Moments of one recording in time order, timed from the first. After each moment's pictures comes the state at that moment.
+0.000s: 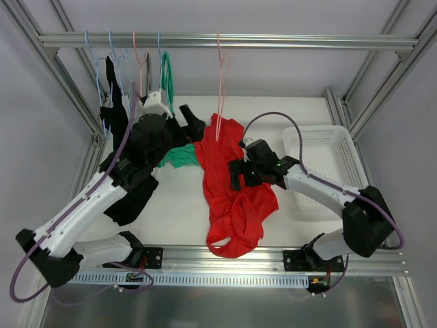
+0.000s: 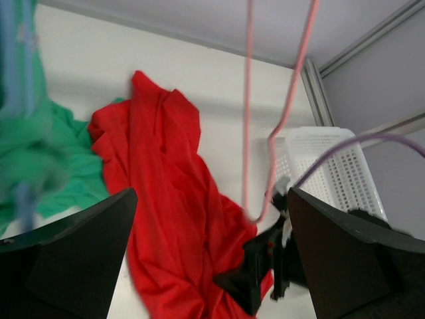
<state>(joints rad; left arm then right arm) -0.70 1.18 1.32 -0.43 -0.34 -0.62 0.70 1.39 0.93 -0.45 -0.08 0.35</state>
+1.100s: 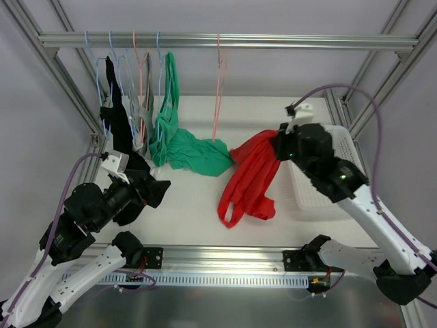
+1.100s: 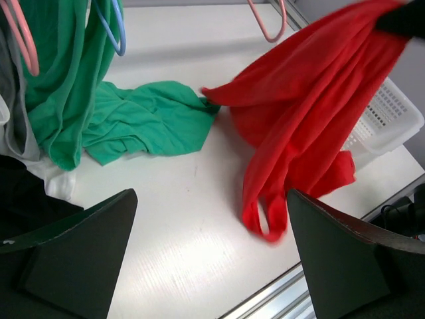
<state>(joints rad) -0.70 0.38 0.91 -0.70 -0.14 -0.33 0.73 1.03 1.15 -0.54 0.30 0.26</state>
